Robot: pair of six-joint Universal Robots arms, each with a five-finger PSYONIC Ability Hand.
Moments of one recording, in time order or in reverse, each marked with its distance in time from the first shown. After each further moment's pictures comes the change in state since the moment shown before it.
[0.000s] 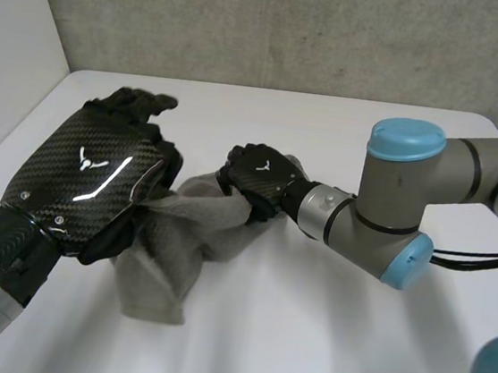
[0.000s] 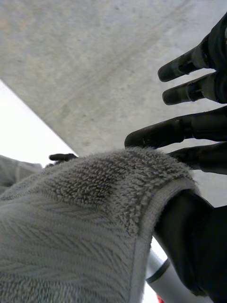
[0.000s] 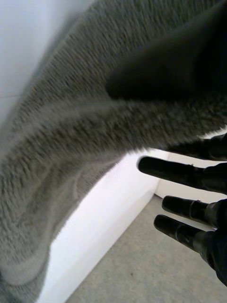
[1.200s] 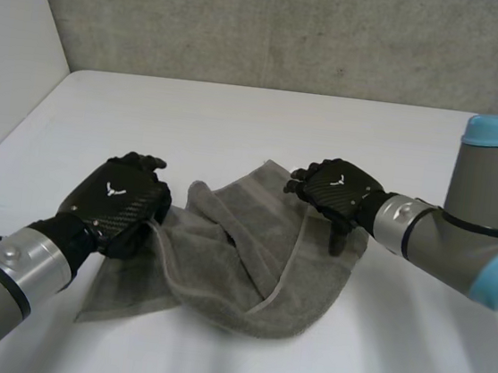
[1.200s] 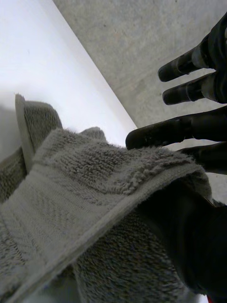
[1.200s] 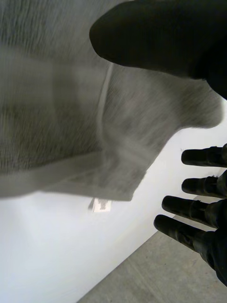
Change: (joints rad) left arm 0.132 -0.394 -0.007 0.119 0.070 0.001; right arm -0.192 -0.234 0.294 0.125 0.076 -0.287; left_hand 0.000 0.022 0.000 0.000 0.017; right_hand -0.529 -0.582 0.000 0.000 -0.560
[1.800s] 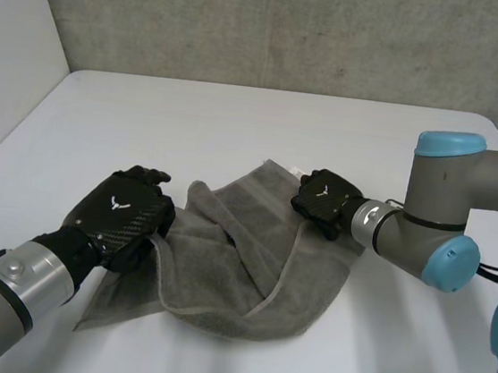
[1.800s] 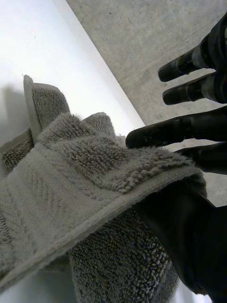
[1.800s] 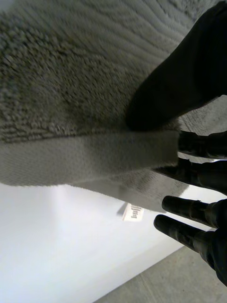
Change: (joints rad) left arm -0.011 -0.002 -0.032 0.006 0.002 -0.001; right arm 0.026 0.265 -0.254 0.040 0.058 -0.174; left_hand 0.000 0.000 0.000 0.000 0.000; right_hand 0.962 0.963 0.000 0.000 0.964
